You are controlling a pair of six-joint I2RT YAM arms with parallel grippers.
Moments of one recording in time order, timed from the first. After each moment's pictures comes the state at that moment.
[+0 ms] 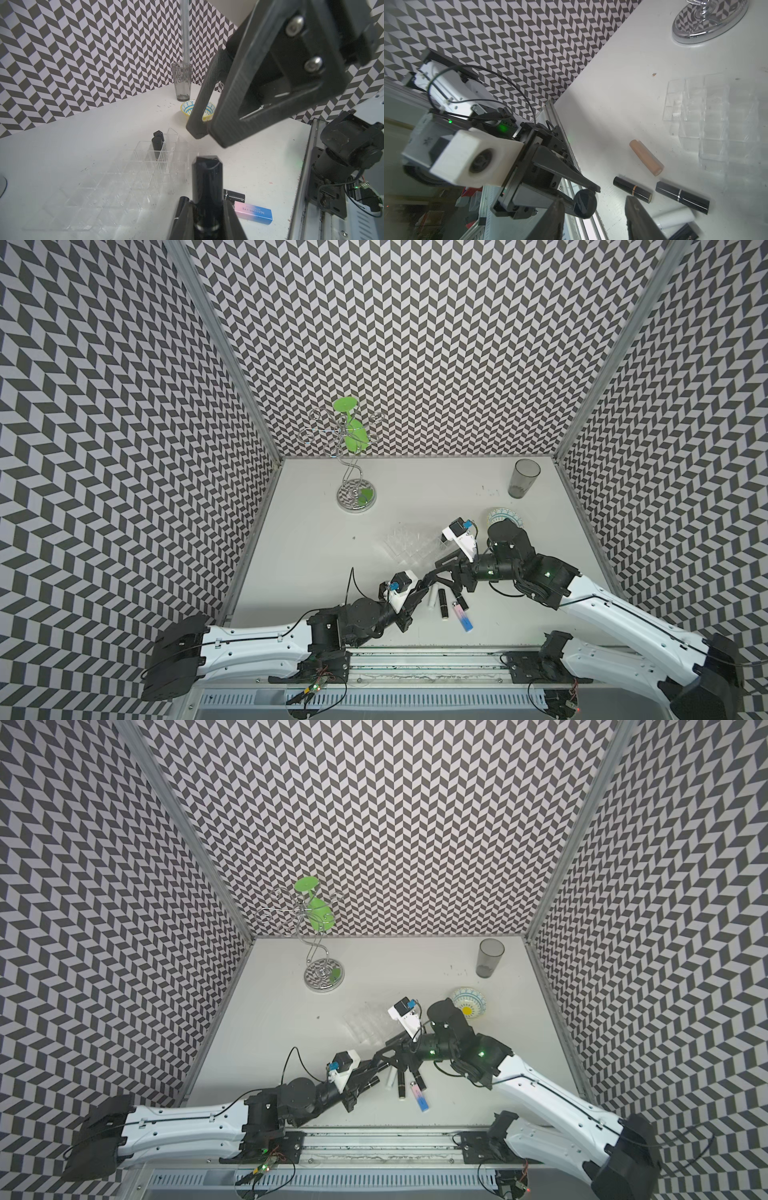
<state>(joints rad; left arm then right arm) -1.33 0.84 0.28 0.38 -0.38 -0.12 0.80 1.03 0.79 -0.31 -0.54 0.36</state>
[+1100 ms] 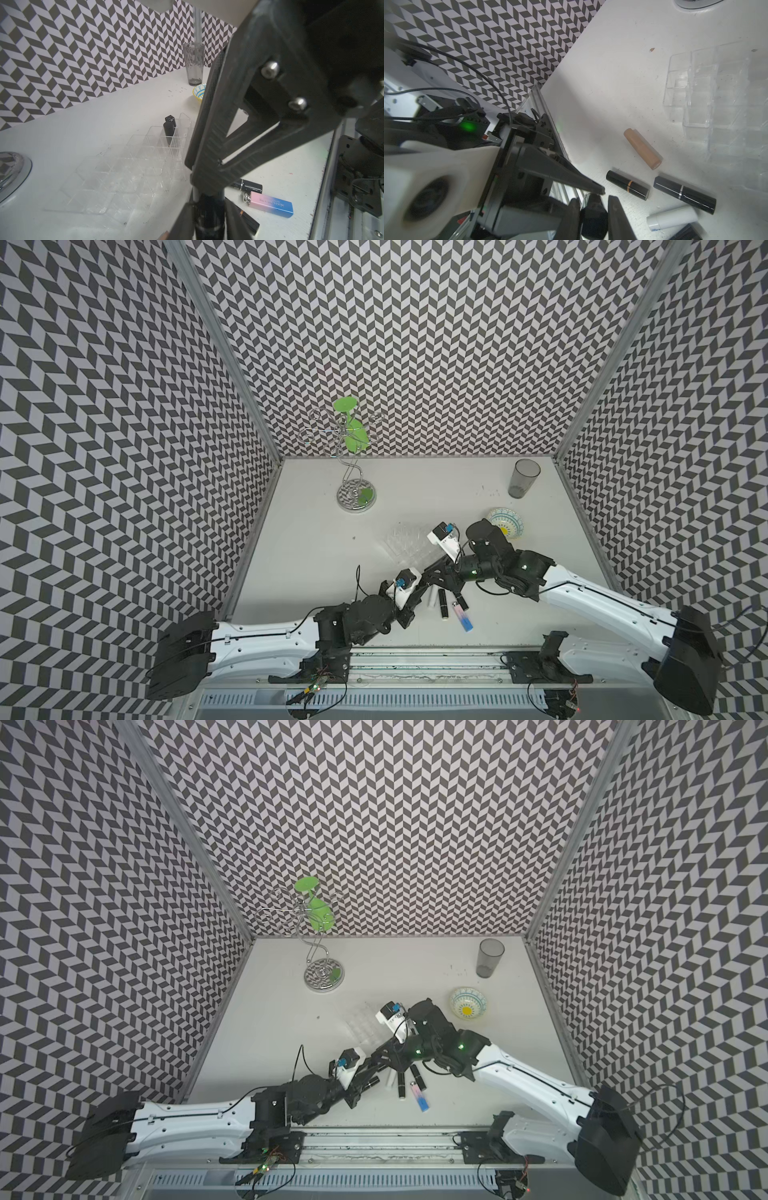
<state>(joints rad) -1.30 0.92 0.31 0.34 -0.43 -0.15 0.83 1.19 0.83 -0.31 -0.49 0.35</state>
